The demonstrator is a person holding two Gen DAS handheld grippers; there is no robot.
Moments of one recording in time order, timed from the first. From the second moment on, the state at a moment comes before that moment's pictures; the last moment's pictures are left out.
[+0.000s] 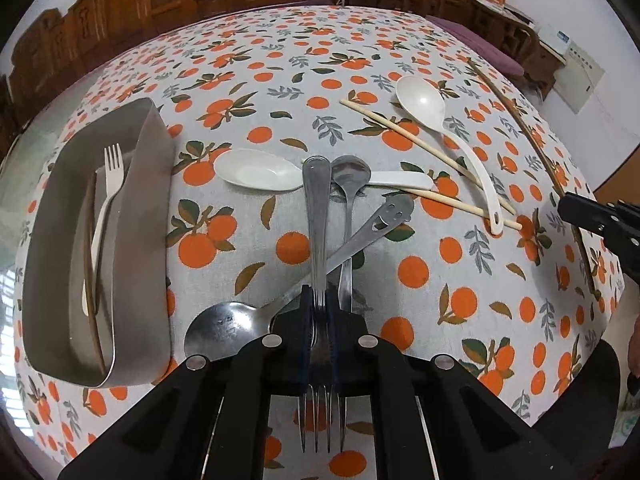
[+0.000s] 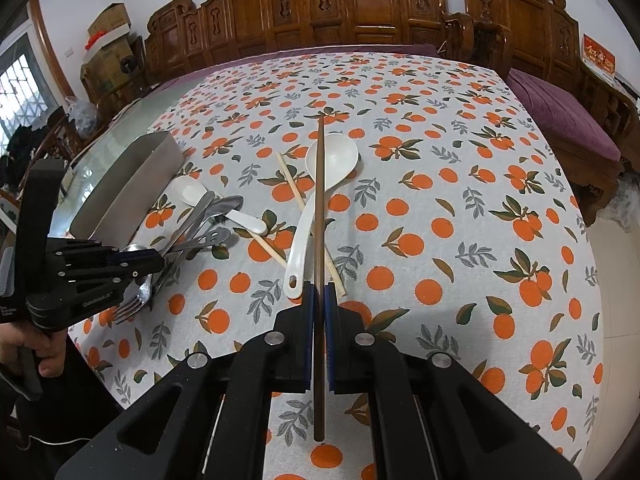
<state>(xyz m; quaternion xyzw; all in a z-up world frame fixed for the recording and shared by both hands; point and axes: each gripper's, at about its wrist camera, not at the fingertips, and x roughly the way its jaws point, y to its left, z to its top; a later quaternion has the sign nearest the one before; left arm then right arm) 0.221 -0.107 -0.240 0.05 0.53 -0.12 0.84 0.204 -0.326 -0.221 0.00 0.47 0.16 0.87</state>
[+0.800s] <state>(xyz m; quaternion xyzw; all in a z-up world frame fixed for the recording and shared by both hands) 0.232 -0.048 -0.154 0.04 0.47 -0.11 0.88 0.212 -0.243 -0.202 -0.01 0.45 0.22 0.86</state>
